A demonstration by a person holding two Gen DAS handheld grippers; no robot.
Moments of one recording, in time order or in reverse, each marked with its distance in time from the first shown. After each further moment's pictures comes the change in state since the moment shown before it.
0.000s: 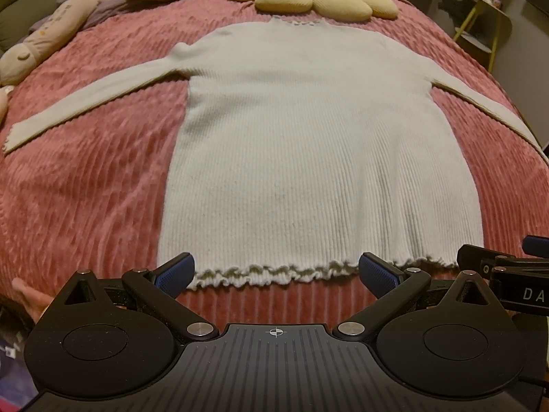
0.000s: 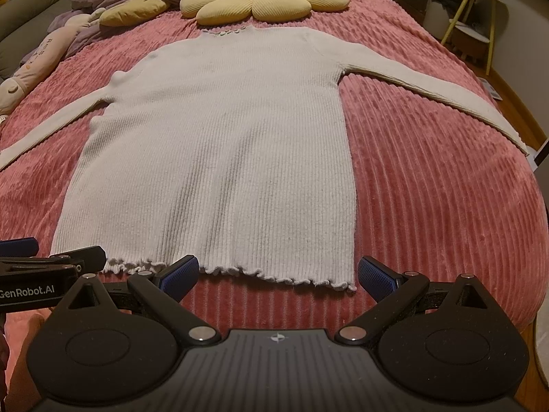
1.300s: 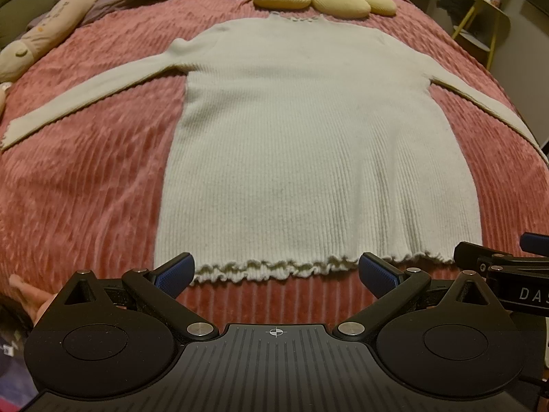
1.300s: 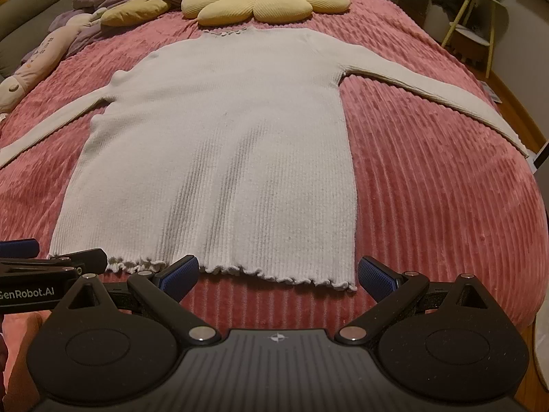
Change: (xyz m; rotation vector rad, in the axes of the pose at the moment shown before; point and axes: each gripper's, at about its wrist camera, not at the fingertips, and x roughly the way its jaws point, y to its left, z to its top) left arm 0.001 -0.003 -0.003 -0.001 0.012 -0.005; right arm 0.000 0.002 -0.004 -0.008 -0.010 -0.003
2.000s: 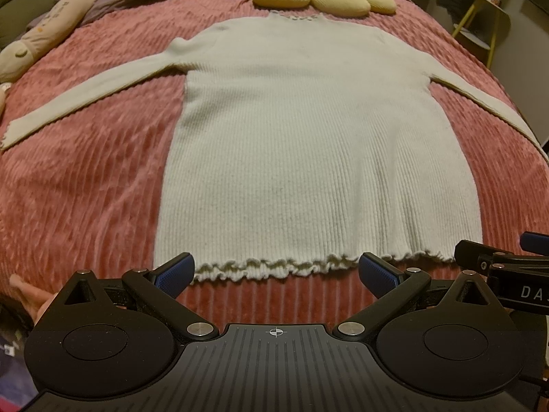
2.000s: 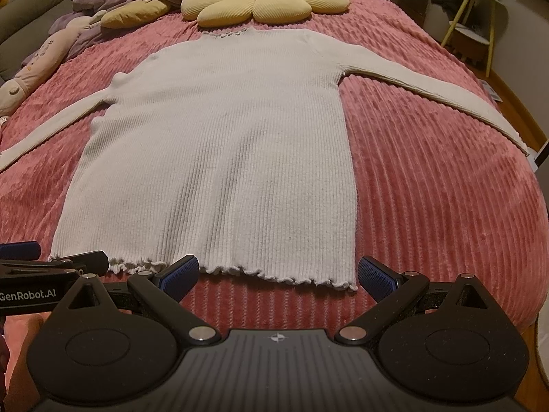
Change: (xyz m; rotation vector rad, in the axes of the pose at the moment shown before) left arm 0.000 0.001 0.001 0.000 0.004 -0.002; right arm 0.000 -0.001 0.000 0.007 -0.004 0.005
